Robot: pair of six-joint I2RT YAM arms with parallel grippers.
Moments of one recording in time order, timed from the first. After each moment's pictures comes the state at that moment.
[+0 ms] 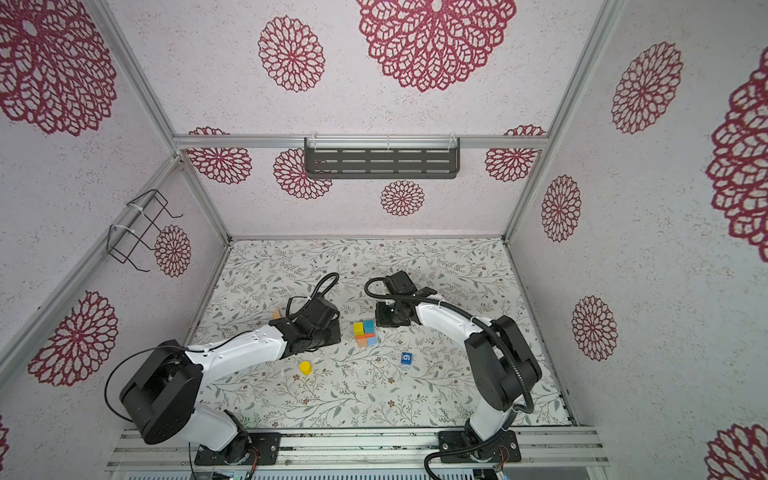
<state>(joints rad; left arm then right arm) -0.72 1.55 0.87 -0.30 -0.16 -0.81 0.60 1.69 1.13 -0.48 -0.24 0.51</state>
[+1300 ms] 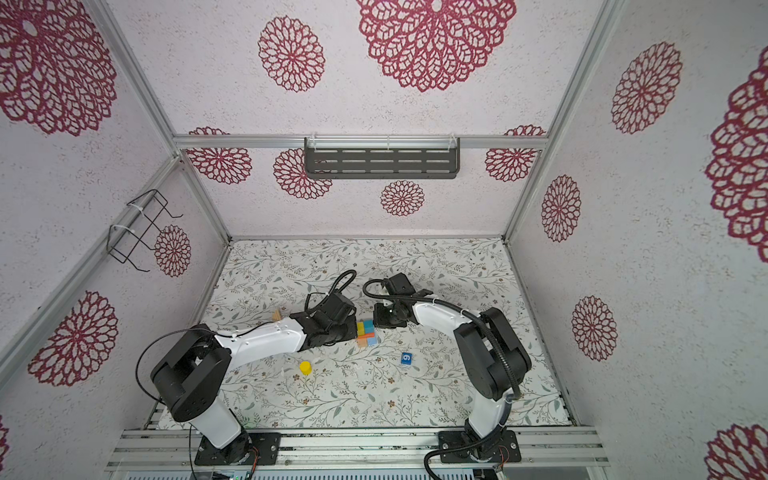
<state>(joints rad) -0.77 1.70 0.98 -0.24 -0.12 -0.84 0.59 1.76 1.11 -0.38 -0.32 0.52</state>
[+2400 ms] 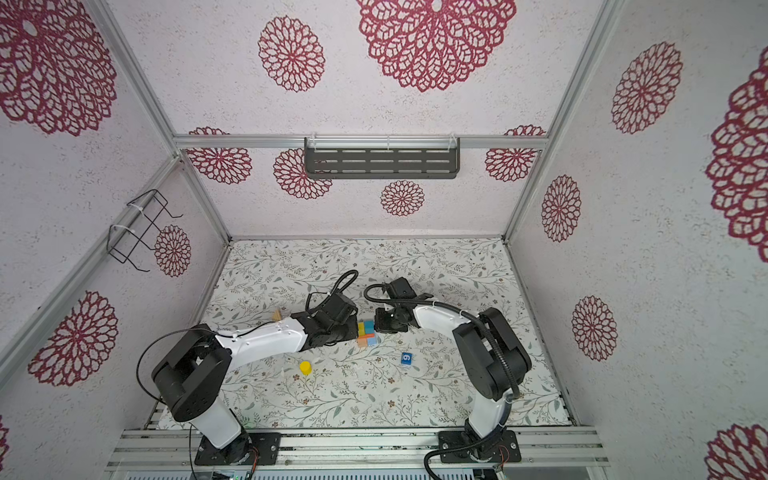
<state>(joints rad) -0.78 1.70 0.99 -0.26 -0.14 -0.84 0.59 1.76 1.07 -0.36 -0.35 0.52</state>
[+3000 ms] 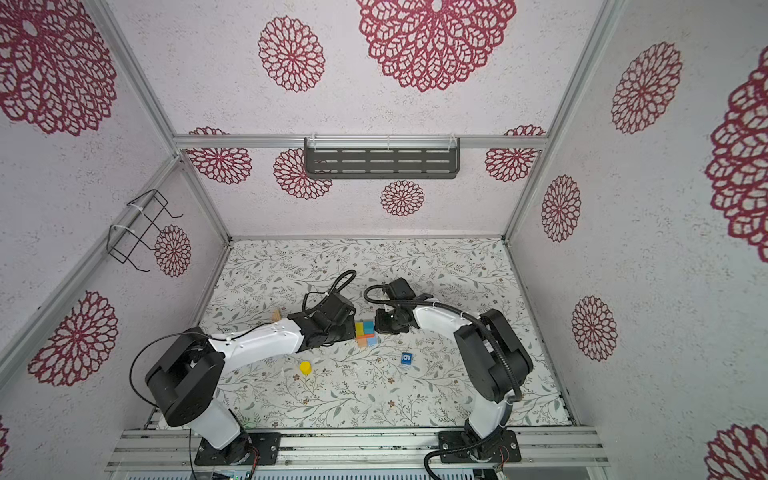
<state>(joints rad) -0.78 1.64 0.98 -0.31 -0.19 -0.84 0.59 1.73 1.07 -0.40 -0.30 0.52</state>
